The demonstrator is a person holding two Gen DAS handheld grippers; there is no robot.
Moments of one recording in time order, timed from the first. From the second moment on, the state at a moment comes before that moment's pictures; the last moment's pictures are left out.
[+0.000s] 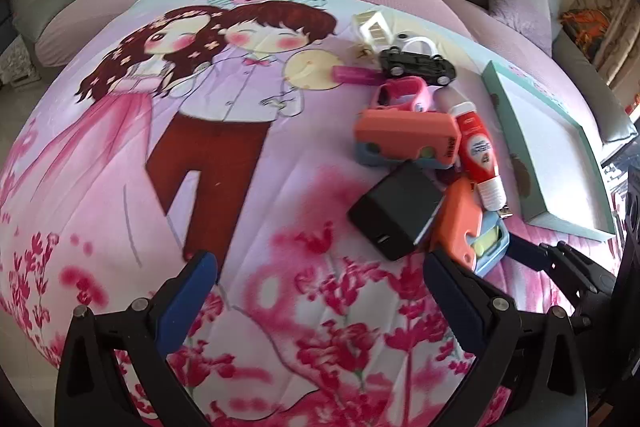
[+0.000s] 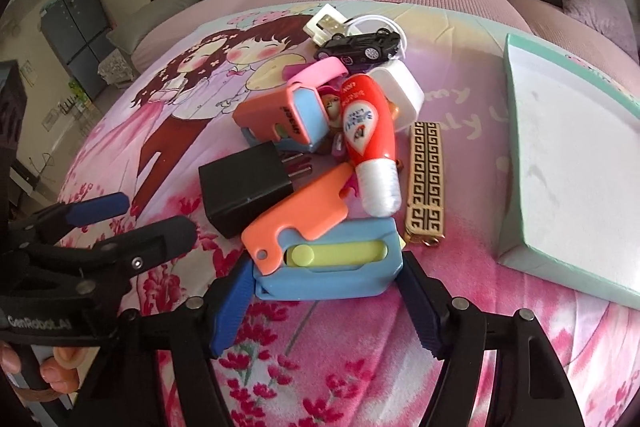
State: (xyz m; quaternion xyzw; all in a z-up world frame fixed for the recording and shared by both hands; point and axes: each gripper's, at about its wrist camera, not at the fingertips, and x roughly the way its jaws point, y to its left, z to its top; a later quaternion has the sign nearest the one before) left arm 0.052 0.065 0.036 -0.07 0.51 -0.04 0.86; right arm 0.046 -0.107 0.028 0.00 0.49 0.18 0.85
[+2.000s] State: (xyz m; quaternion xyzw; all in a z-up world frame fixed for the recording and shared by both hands) left arm 0.050 0.045 0.021 0.00 0.52 -0.02 0.85; right arm 0.041 -0.124 0.034 0.02 0.52 0.08 0.85
